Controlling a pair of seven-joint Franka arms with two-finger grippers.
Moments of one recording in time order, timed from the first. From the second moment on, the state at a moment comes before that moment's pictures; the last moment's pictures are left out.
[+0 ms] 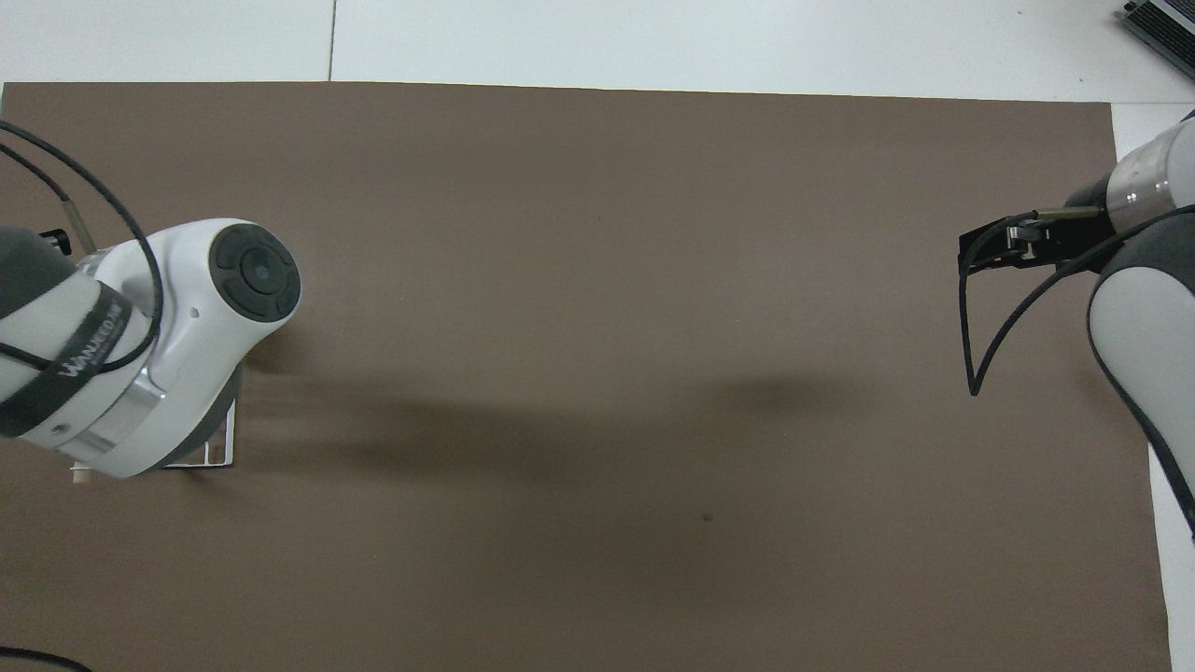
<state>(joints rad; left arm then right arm) -0.14 0.04 -0.15 -1.91 0.92 1.57 0.51 -0.33 0.13 0.37 -1.57 -0.06 1.71 0.07</state>
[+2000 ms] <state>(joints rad) -0.13 -0.03 0.10 -1.58 -0.06 1.53 0.00 -0.33 0.13 0.37 -1.57 -0.06 1.71 0.07</state>
